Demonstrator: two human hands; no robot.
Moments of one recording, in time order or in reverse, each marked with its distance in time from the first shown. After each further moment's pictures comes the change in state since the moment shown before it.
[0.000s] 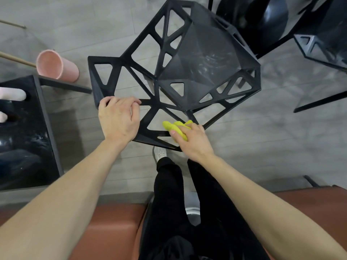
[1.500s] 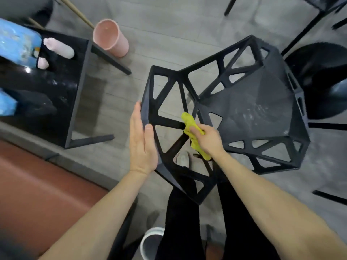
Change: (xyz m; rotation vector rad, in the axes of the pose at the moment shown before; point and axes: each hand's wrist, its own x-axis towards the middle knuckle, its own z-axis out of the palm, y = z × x) left_hand -0.019 0.016 -0.003 -0.744 0.231 -0.627; right_hand 0.167 -0.052 -0.016 0.005 -0.103 -0.143
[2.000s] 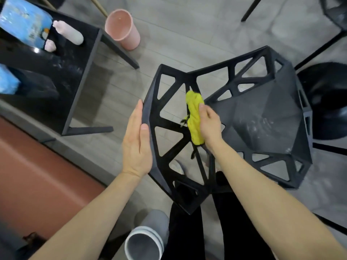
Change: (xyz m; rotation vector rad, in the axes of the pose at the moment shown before) left_hand 0.002 -0.002 -0.005 0.018 0.020 0.007; right_hand 0.048 -0.043 -0.005 0.381 0.053 0.042
